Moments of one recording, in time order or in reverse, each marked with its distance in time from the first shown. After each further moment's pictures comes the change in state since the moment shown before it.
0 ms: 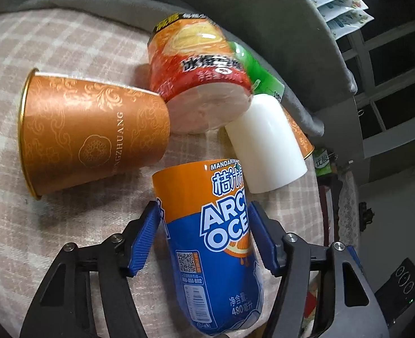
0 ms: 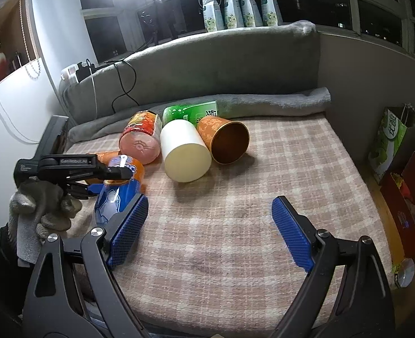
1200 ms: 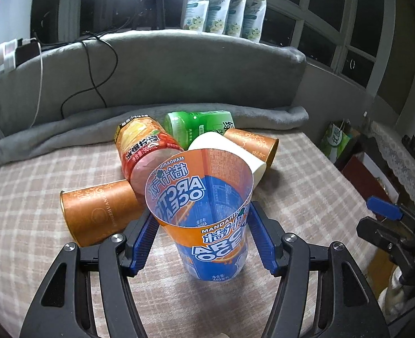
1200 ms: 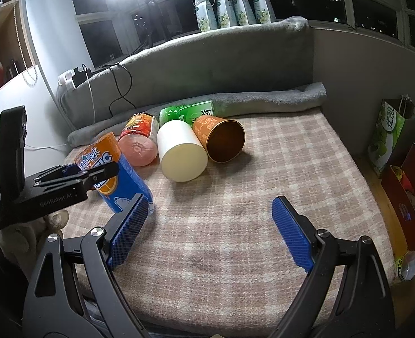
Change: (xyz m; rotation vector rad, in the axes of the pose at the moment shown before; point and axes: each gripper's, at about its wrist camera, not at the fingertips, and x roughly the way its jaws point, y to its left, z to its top) left arm -0.030 -0.089 -0.047 0.527 -0.335 0.276; right arm -0.002 -0.006 0.000 0.032 0.005 0.004
